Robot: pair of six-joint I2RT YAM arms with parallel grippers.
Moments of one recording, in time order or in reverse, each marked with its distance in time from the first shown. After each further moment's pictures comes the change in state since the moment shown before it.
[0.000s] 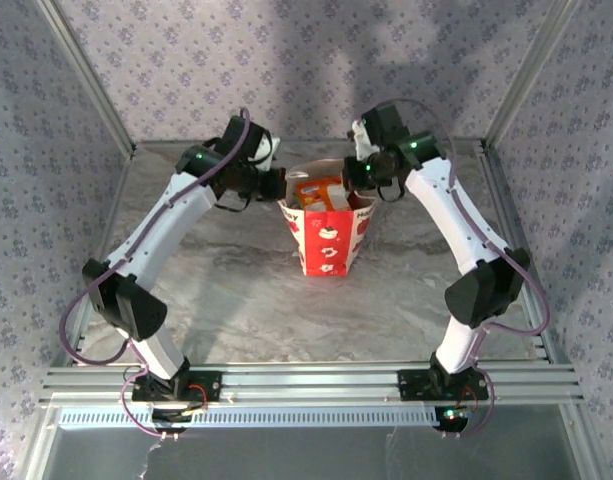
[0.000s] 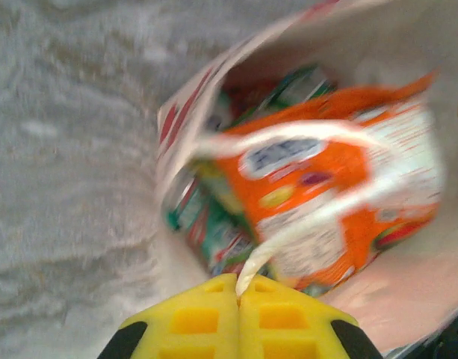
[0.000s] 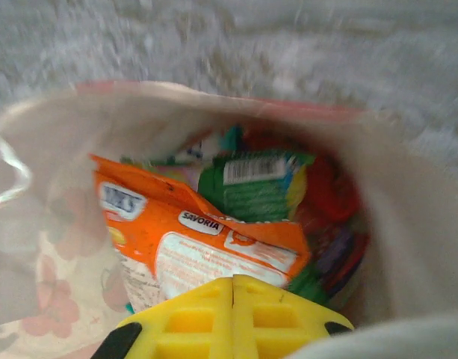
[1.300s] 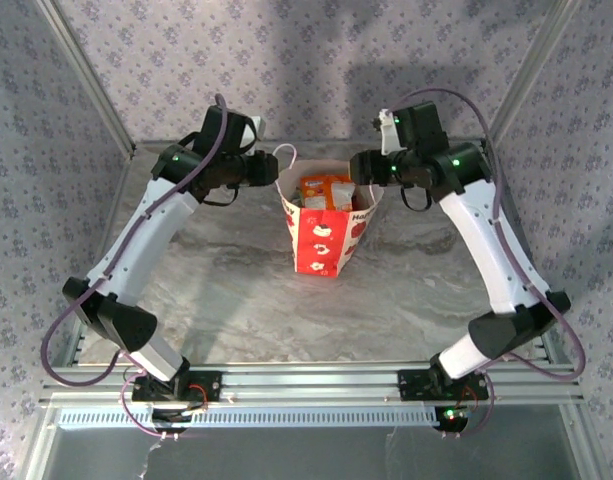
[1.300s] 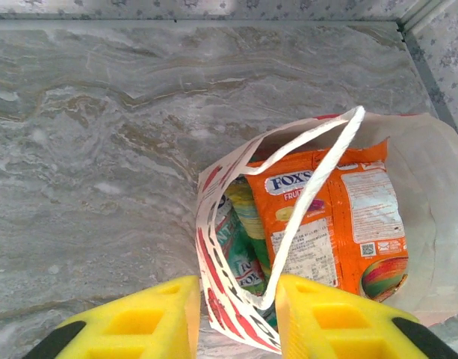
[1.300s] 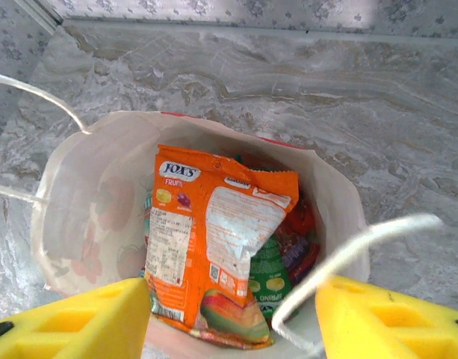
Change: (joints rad) left arm 0.016 -0.077 0.070 0.044 -0.141 -0.011; right arm -0.015 -0.243 -0.021 0.013 0.092 -0.008
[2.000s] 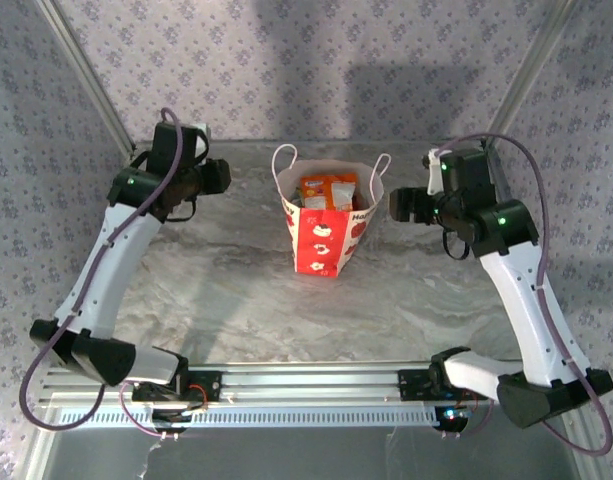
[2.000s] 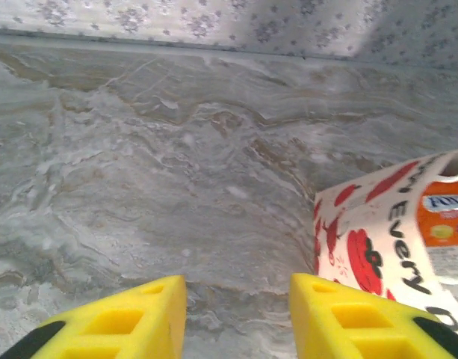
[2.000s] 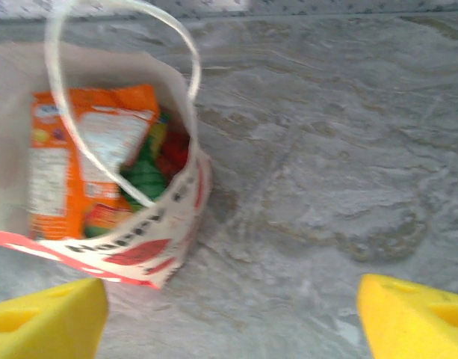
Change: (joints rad) left arm 0.167 -0.230 -0.259 0.054 -0.159 0.063; right arm -0.134 -0.371 -0.411 0.026 0.141 -0.045
